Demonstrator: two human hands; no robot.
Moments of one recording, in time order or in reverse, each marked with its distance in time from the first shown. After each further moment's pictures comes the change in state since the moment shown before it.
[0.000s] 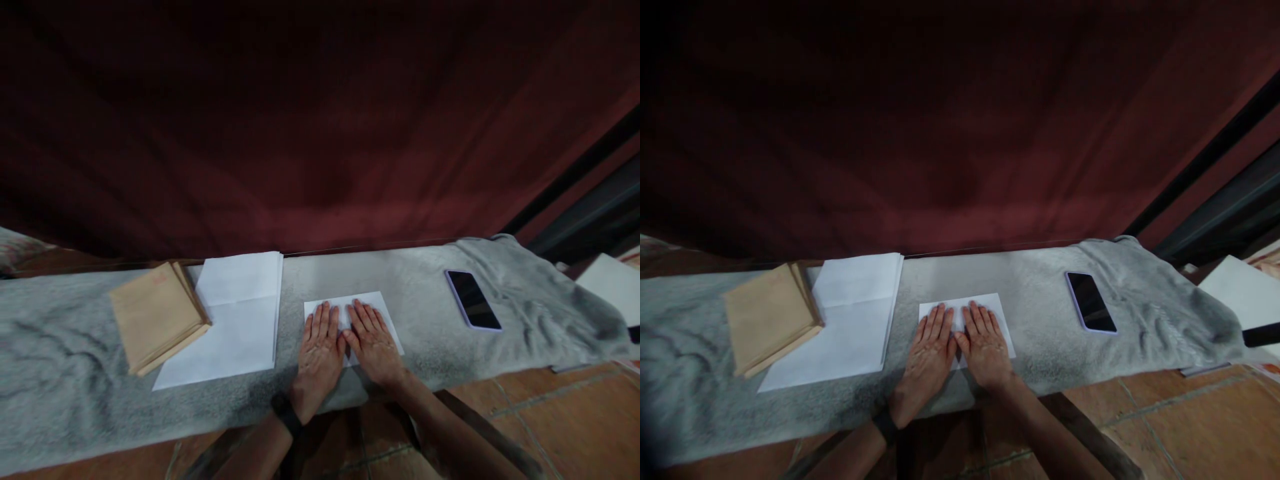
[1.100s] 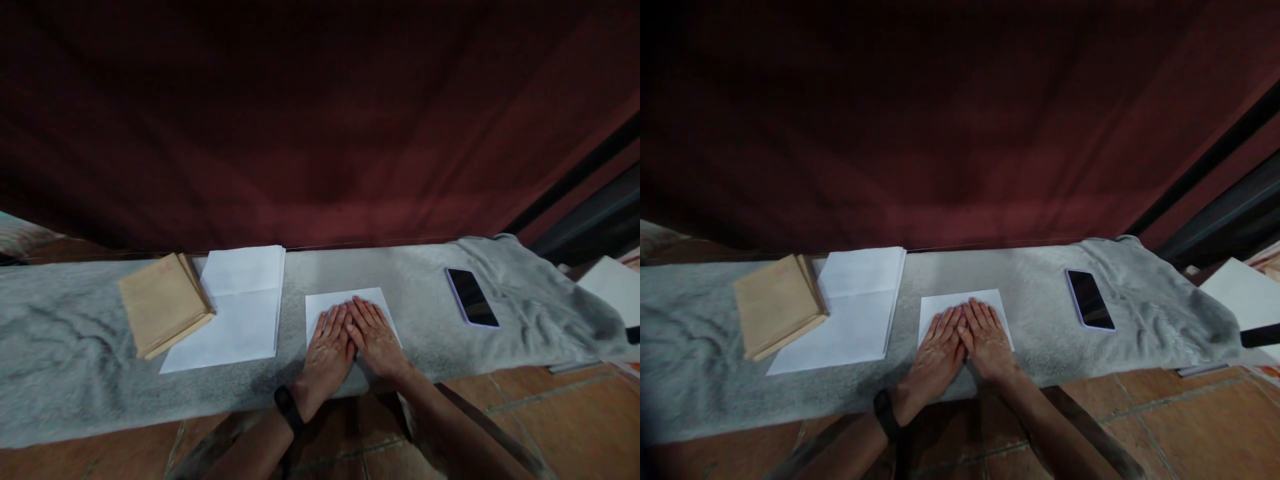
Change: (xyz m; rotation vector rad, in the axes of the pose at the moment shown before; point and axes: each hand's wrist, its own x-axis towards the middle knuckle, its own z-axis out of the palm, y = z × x) left_hand -0.006 0.015 -0.008 -0.101 -0.049 0.188; right_hand -0.002 0.011 -0.010 0.037 -0.073 -0.082
